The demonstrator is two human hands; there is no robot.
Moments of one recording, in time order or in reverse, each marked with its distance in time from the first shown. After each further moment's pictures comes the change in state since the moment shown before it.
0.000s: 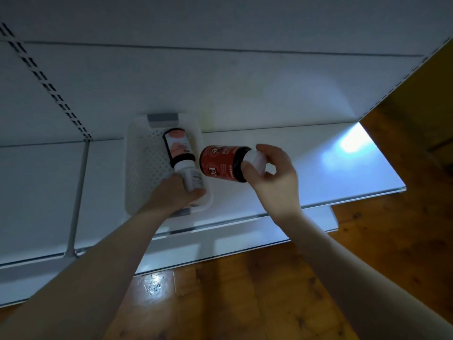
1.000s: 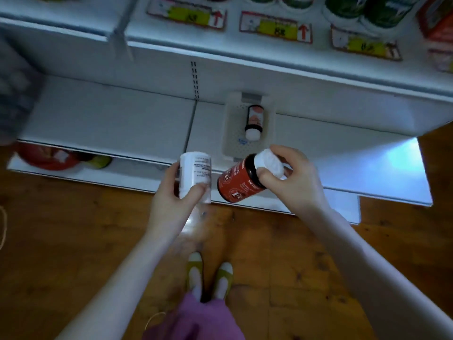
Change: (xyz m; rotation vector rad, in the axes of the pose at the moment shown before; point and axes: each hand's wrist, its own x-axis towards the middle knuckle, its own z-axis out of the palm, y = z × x) left_hand -0.314 0.001 -0.119 -0.710 0.543 -0.205; right_hand -0.128 -0.178 -0.034 -0.179 -0.549 -0.104
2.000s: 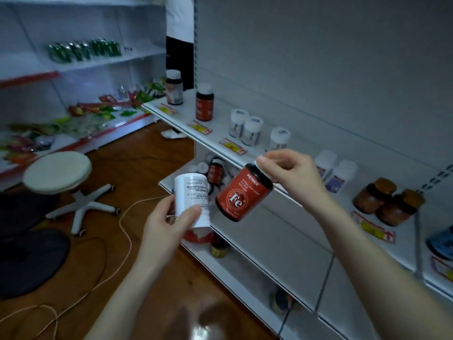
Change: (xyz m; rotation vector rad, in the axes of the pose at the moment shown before) left_hand -0.001 0.046 -0.498 -0.362 0.554 0.136; right_hand 0.025 -0.481 0.290 0.107 -0.339 -0.506
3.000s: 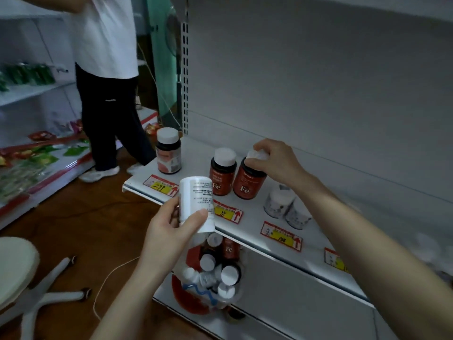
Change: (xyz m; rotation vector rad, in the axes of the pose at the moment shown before) left_hand 0.344 0.024 -0.042 -0.053 -0.286 0.085; right_hand 0.321 -0.027 0.130 -0.449 0.059 0.071
